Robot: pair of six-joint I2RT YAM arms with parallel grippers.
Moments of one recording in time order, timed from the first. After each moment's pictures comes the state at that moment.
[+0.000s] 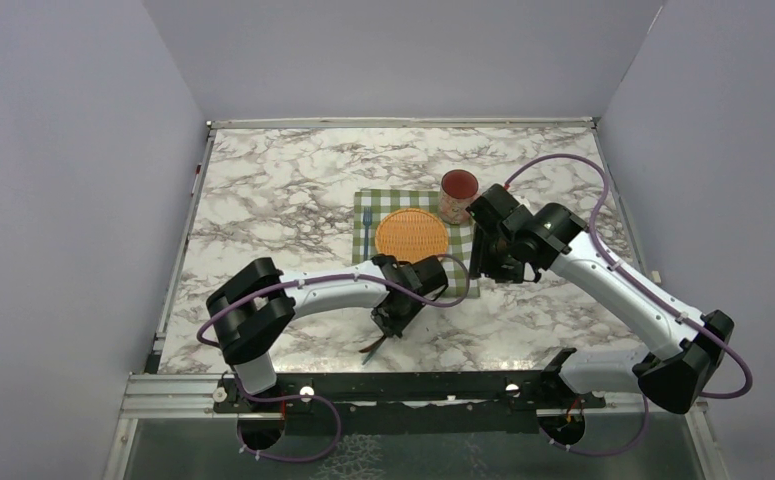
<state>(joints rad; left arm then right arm) -1.11 1.71 1.10 -0.80 0.00 -0.34 0.74 1.27 1.28 -1.22 0.23 0.85</state>
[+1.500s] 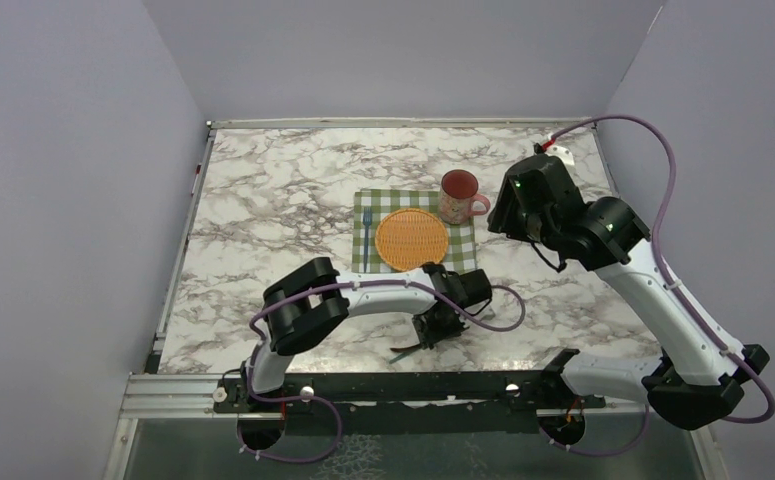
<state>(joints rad) -1.22 1.97 1.39 -0.84 0.13 -0.05 0.70 1.18 1.50 -1.15 0.46 0.73</state>
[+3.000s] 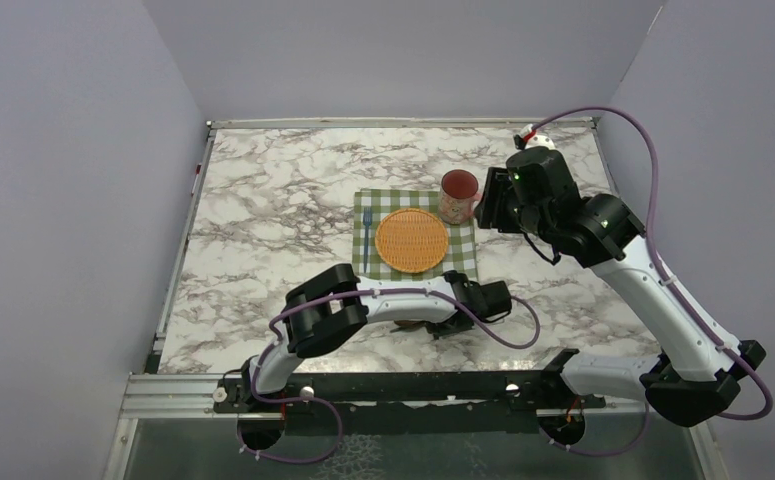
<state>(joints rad) -1.29 2.09 1.55 -0.91 -0.24 0.11 0.70 1.19 1.51 -1.02 0.35 0.55</state>
